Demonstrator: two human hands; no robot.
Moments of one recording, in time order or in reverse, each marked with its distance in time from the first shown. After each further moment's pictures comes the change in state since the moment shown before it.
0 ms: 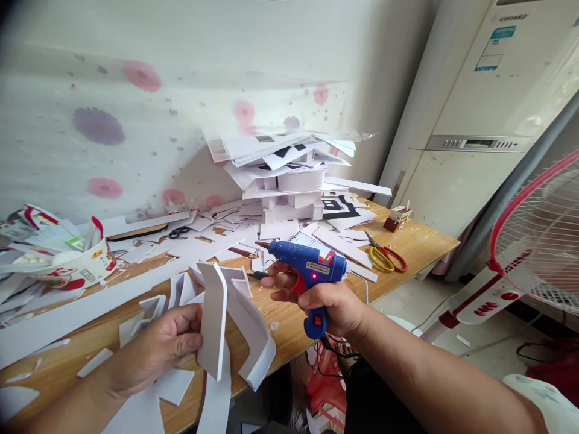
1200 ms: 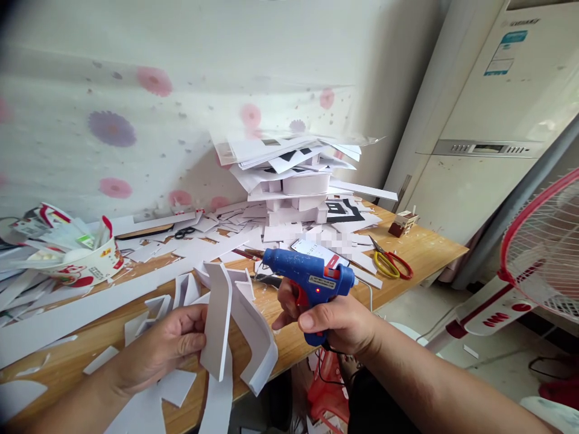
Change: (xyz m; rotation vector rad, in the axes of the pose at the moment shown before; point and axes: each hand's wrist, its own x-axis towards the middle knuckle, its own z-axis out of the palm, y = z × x) left_hand 0.000 0.013 0.010 -0.051 -0.010 -0.012; right_hand -0.003 -0.008 0.012 -0.076 -0.150 0.004
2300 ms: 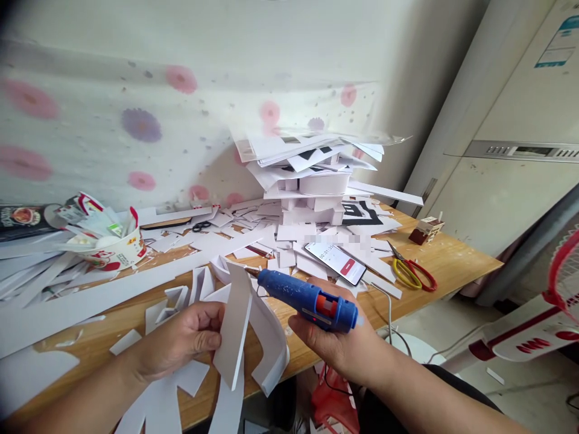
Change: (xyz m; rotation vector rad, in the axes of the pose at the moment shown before) left_hand -0.002 -0.006 -0.002 -0.003 -0.029 -0.030; right_hand -0.005 -0.005 0.017 -1.044 0.257 -0.179
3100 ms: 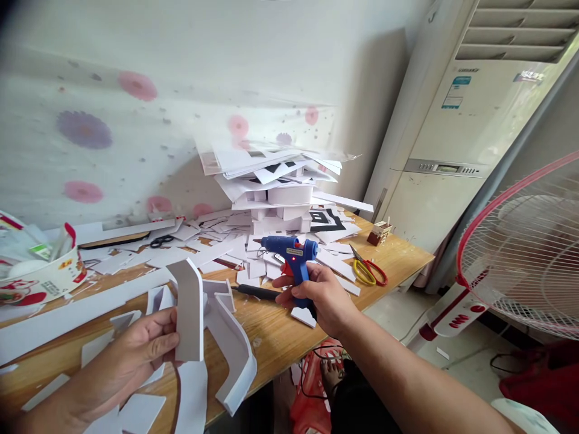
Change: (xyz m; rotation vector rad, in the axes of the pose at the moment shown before) left_hand 0.005 0.006 -0.003 -0.098 0.230 0.093; right_hand 0.016 0.031 -0.024 0.839 0.176 0.478
